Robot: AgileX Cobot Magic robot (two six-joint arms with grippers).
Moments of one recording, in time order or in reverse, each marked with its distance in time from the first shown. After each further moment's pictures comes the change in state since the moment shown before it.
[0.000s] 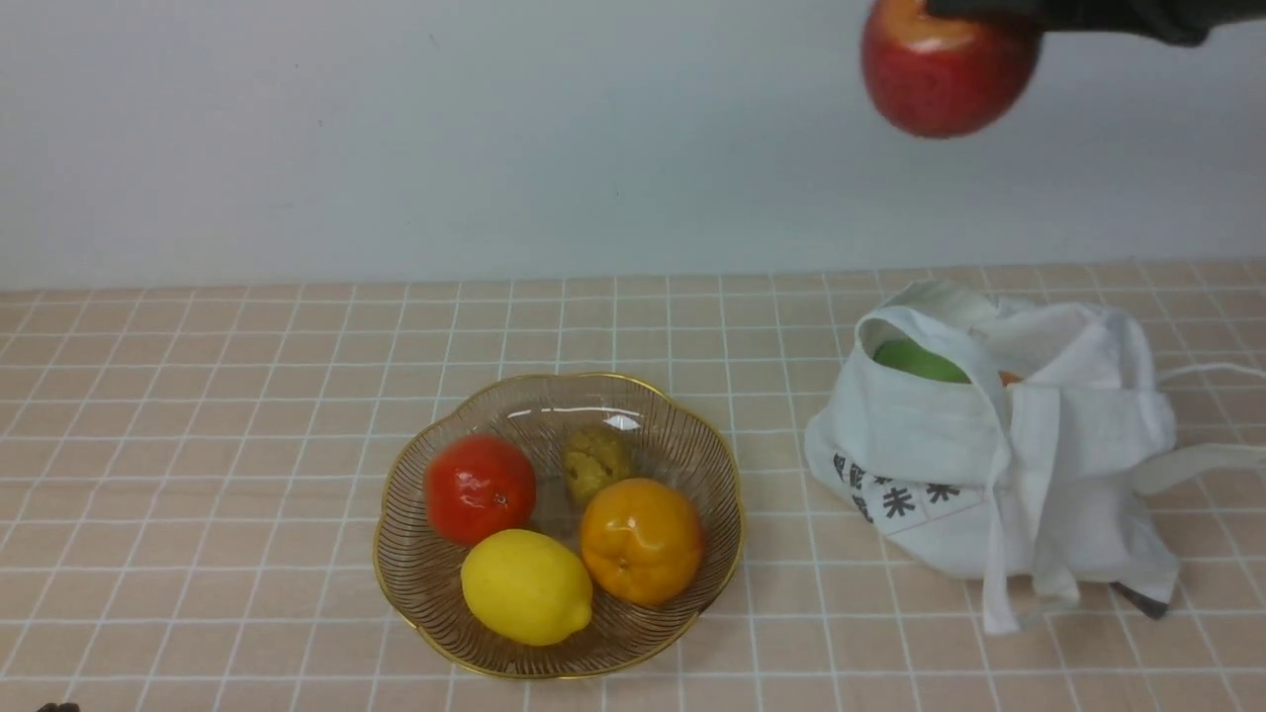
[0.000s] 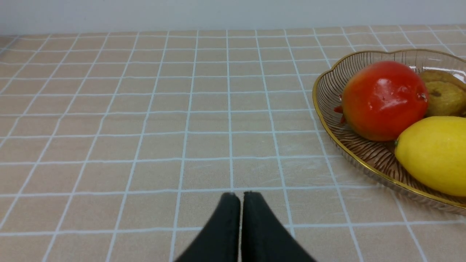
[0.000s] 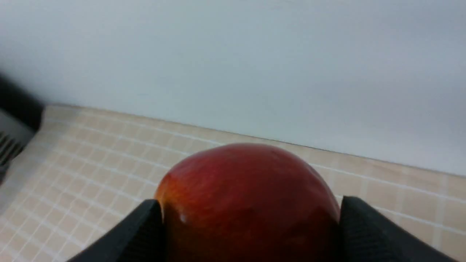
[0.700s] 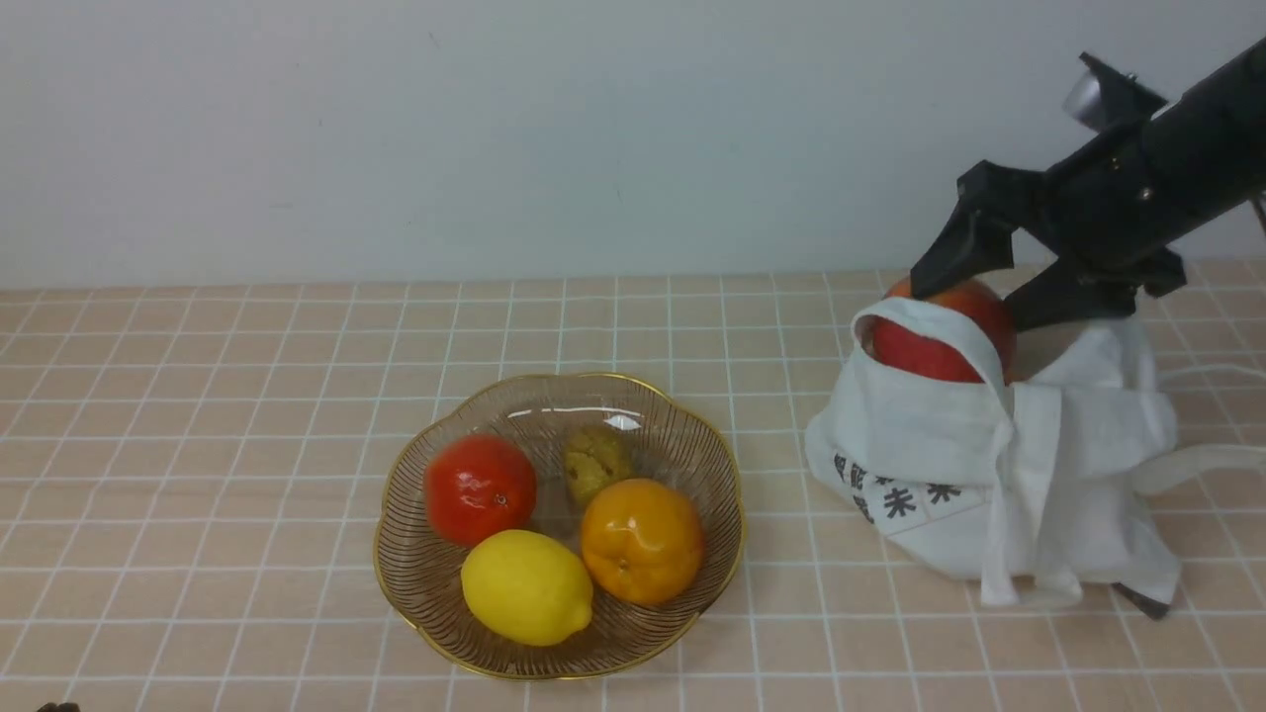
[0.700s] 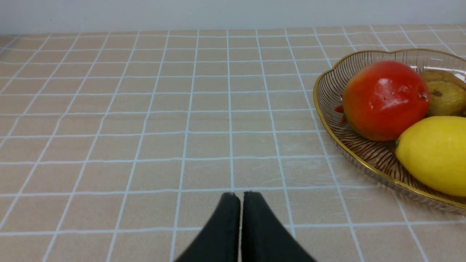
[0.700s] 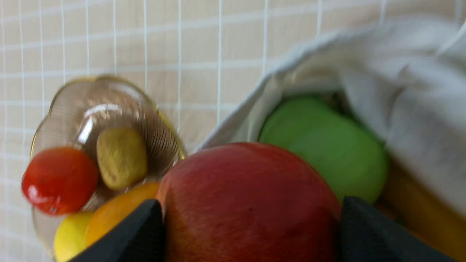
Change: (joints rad) right arm -0.147 0.311 0.002 -0.201 0.225 0.379; left arm 0.000 0.000 0.000 0.000 0.000 0.000
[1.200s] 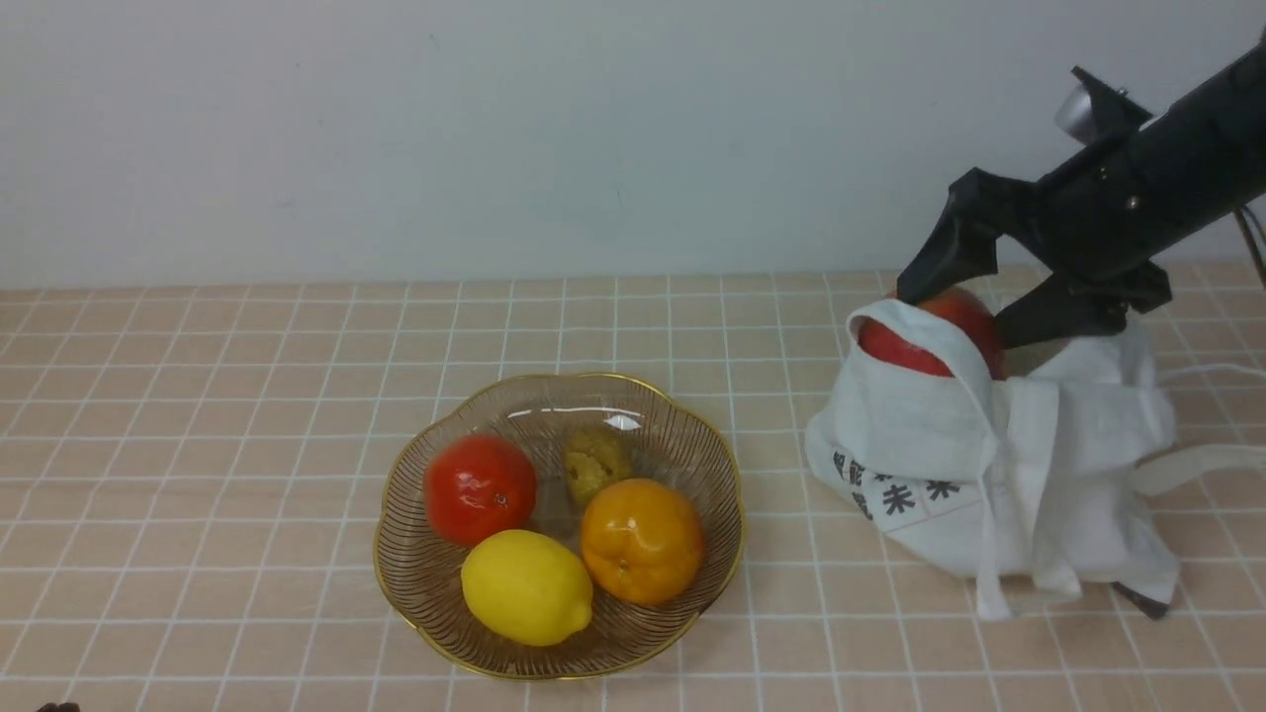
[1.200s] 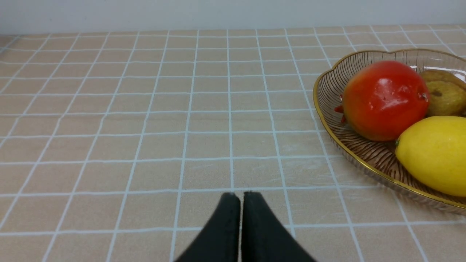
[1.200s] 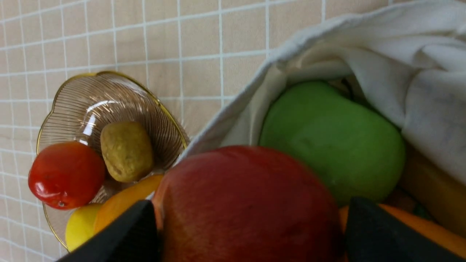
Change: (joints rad) right arm 0.000 0.048 0.003 0.043 0.047 0.020; left arm 0.000 0.000 0.000 0.000 0.000 0.000
